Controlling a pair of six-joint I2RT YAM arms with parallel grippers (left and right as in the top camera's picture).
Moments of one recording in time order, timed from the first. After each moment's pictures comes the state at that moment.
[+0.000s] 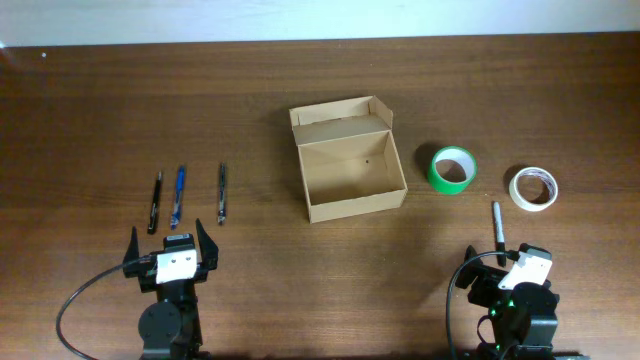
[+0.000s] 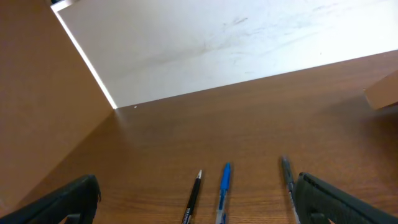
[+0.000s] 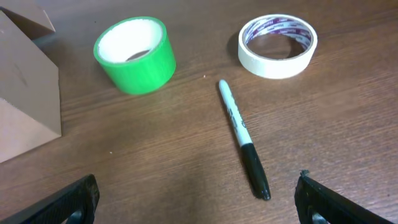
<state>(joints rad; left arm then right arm) -0.02 0.01 0.01 -0.05 -0.27 0.29 -0.07 0.01 0.17 -0.70 0.11 0.24</state>
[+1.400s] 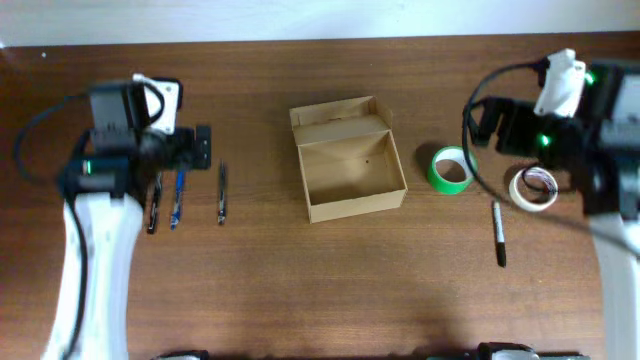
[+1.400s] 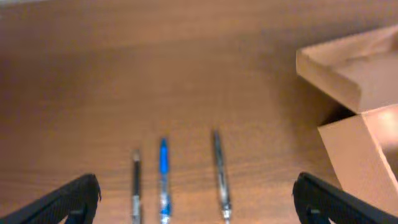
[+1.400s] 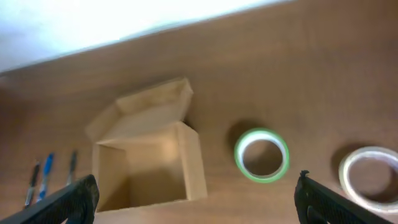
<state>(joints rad) 0.07 1.46 1.40 -0.86 0.07 0.14 -0.07 1.38 1.59 -1.06 -0.26 0.21</state>
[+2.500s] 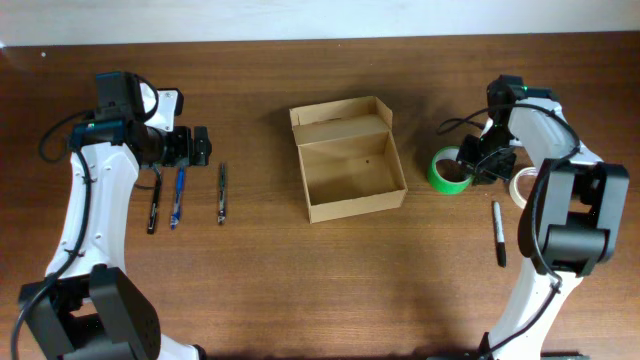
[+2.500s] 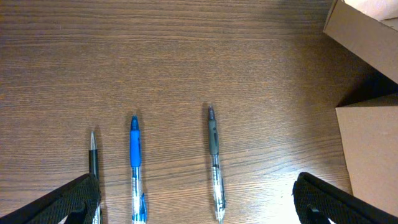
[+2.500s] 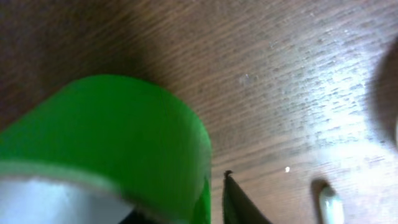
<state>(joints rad) 0.16 1.70 1.42 -0.87 0.20 0.15 -0.12 2.16 1.61 -1.11 -0.10 0.34</state>
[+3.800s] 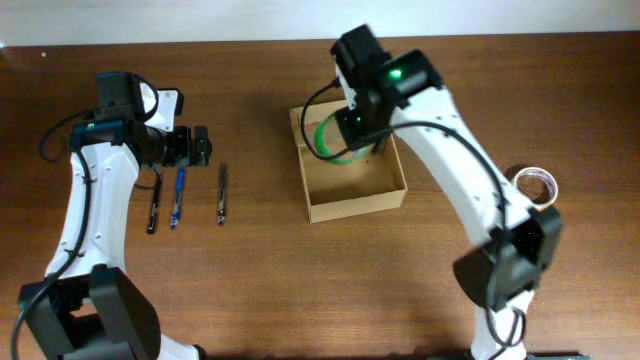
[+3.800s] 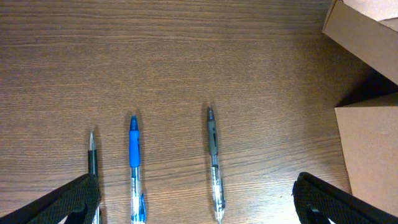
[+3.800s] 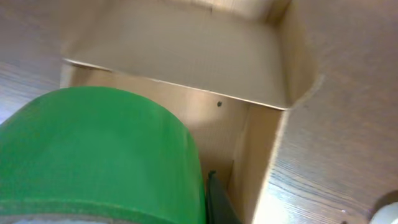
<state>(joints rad) 0.16 1.70 1.42 -0.87 0.20 0.15 0.50 2.09 2.11 -1.33 0.07 0.10</state>
